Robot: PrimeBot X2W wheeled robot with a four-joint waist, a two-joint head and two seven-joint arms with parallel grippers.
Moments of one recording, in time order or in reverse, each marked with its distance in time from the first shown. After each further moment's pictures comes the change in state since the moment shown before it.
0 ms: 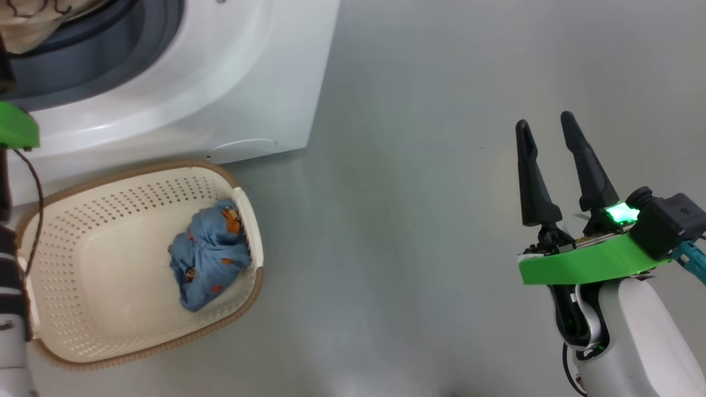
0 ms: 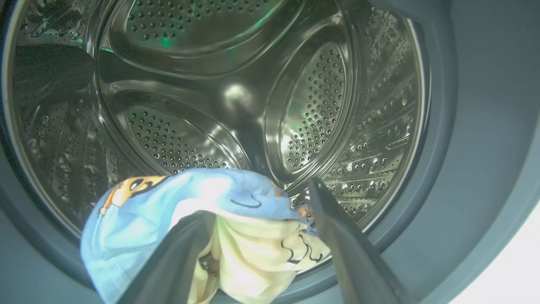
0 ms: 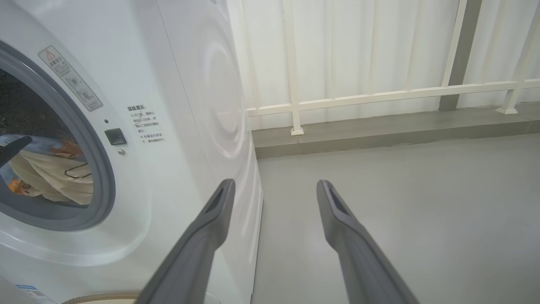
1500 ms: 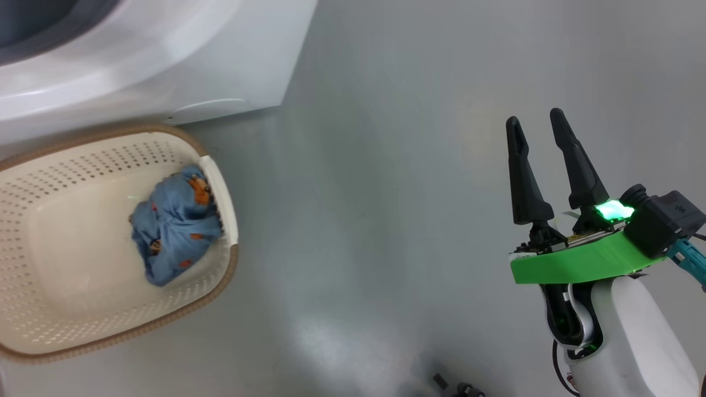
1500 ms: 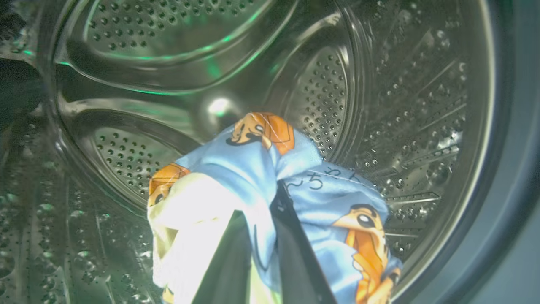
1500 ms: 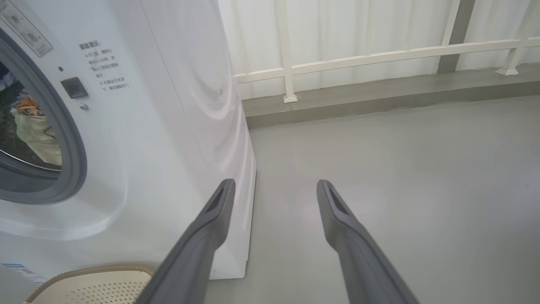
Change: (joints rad) left arm -0.309 0.070 -0.099 0.113 0.021 0.006 0.000; right arm -0.009 0.016 0.025 -0.010 0.029 0.000 0.000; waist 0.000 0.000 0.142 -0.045
